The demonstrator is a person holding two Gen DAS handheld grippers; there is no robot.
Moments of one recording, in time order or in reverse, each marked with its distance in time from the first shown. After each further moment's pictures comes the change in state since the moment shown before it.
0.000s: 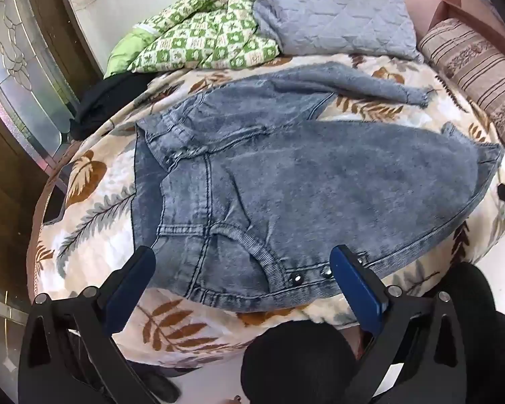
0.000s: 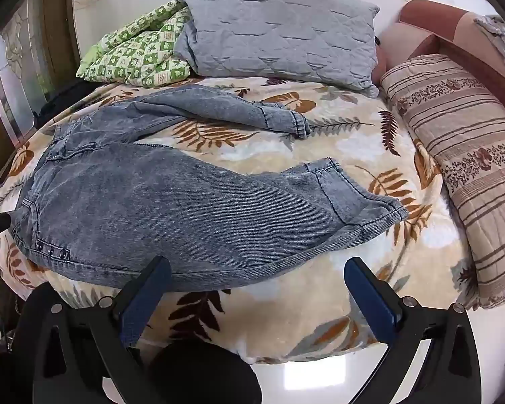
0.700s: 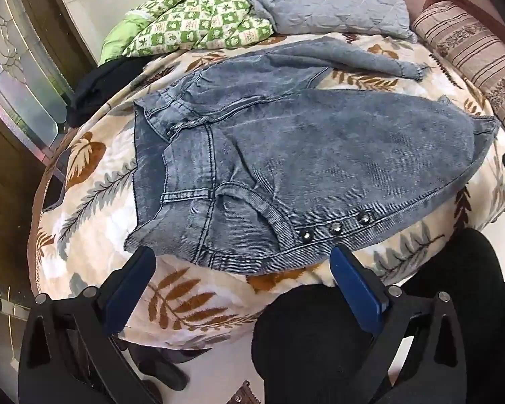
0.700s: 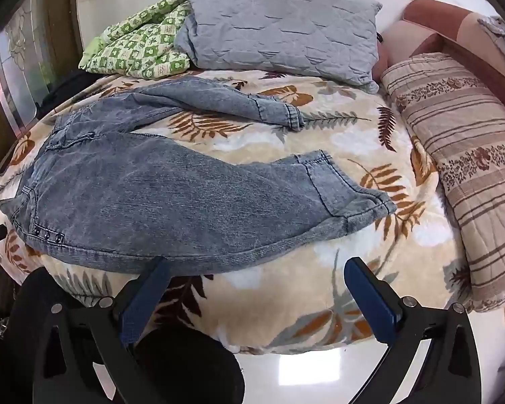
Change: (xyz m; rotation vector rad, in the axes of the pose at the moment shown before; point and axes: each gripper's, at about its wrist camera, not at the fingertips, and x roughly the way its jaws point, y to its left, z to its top) left arm 0.002 0.009 -0.025 0.043 0.083 -0.015; right arm -0.004 -0.016 -0.005 -0.031 0.031 -0.002
